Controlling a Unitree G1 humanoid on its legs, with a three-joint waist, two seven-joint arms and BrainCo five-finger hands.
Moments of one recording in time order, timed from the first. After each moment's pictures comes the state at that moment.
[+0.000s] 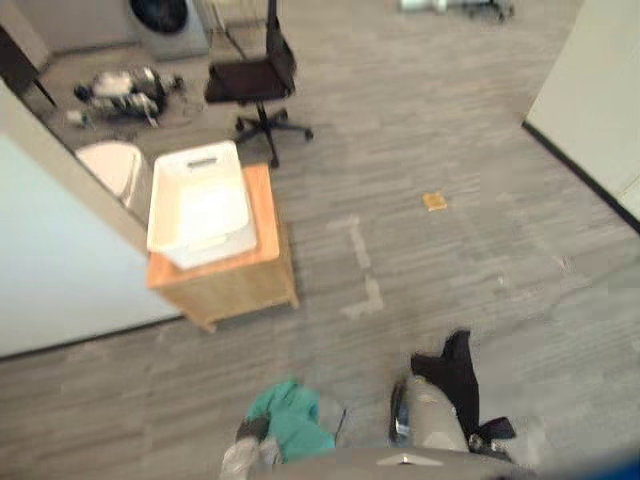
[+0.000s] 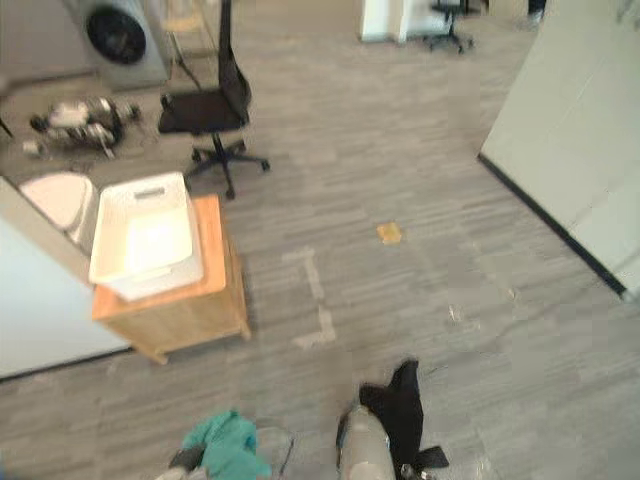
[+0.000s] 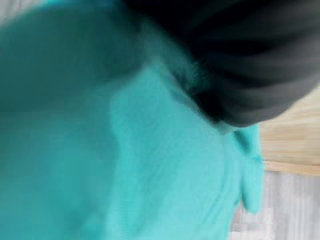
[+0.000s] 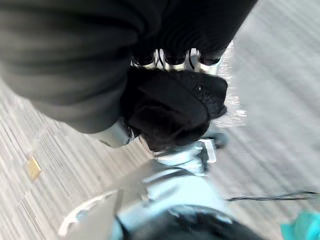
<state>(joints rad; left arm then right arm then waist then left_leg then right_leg) 0.14 -0.04 0.24 1.01 -0.19 -0.06 0.08 0.25 -0.08 -0.28 0.98 0.25 -0.07 0.06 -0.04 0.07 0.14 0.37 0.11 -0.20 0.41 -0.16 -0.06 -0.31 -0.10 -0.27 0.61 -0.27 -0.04</state>
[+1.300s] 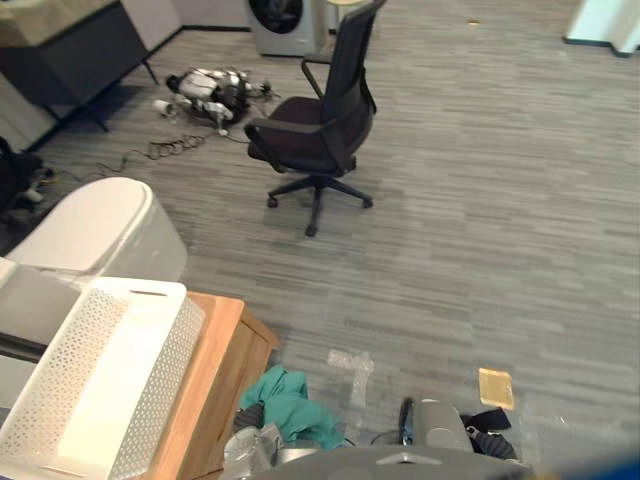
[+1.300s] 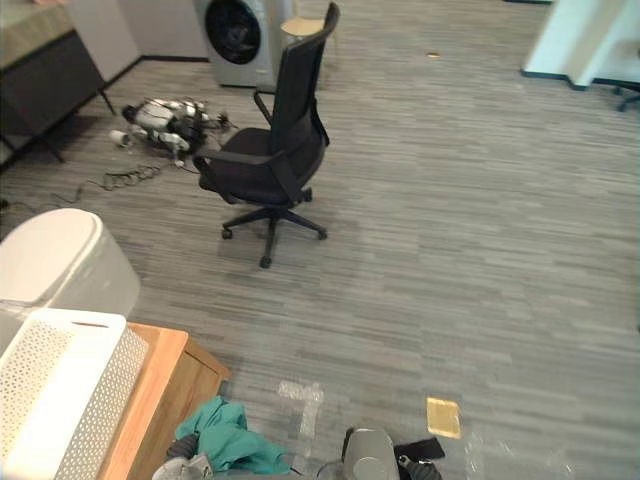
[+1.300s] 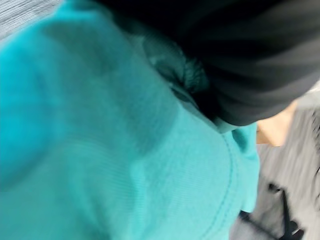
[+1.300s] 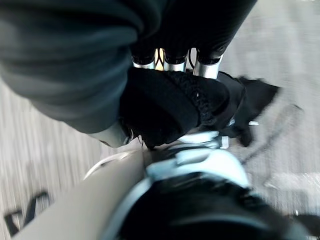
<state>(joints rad) 0.12 -0.06 0.32 0.93 -0.19 -0.11 0.18 0.18 -0.10 -0.24 1.01 0.09 -0.08 0.12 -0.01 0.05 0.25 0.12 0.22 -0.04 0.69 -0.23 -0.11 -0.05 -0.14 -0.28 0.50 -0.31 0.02</state>
